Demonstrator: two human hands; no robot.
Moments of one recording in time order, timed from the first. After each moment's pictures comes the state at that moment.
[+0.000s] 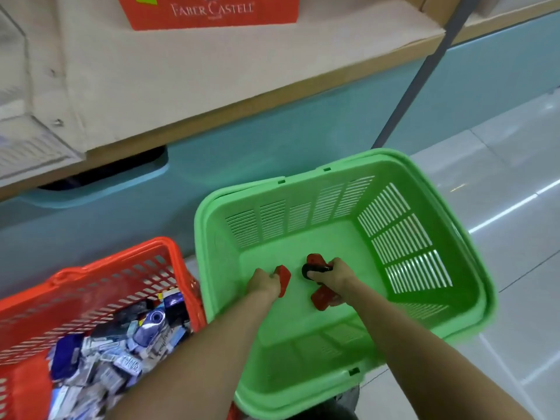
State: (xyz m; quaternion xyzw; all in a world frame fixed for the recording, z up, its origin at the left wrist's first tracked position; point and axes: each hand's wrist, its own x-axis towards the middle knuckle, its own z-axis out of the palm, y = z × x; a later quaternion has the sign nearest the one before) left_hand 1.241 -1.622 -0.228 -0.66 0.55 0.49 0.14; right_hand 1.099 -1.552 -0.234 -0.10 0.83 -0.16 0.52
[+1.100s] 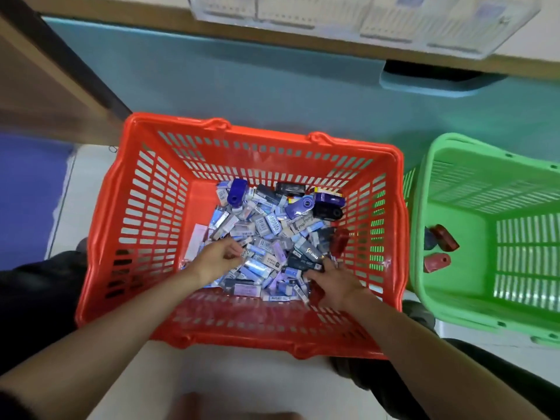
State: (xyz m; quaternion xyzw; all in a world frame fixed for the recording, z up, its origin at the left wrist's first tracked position) left_hand 1.645 -1.564 -0.220 -0.63 0.50 0.59 -0.05; right_hand 1.374 -1.523 -0.212 -0.70 0.52 0.36 0.35
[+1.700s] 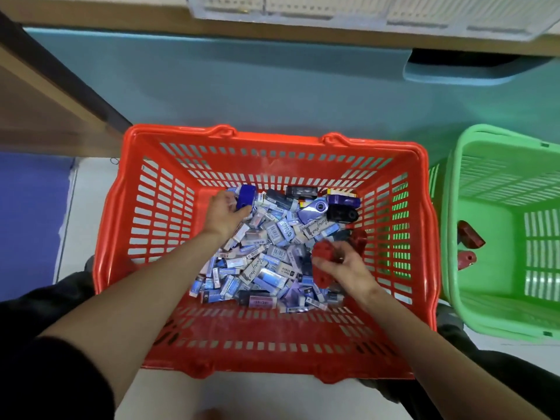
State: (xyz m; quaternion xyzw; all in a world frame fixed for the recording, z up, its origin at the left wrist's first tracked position) left_hand 1.629 -1.657 -0.225 -0.74 0.45 0.47 -0.16; right_hand 1.400 -1.552 -0.181 -0.28 0.71 -0.16 0.63
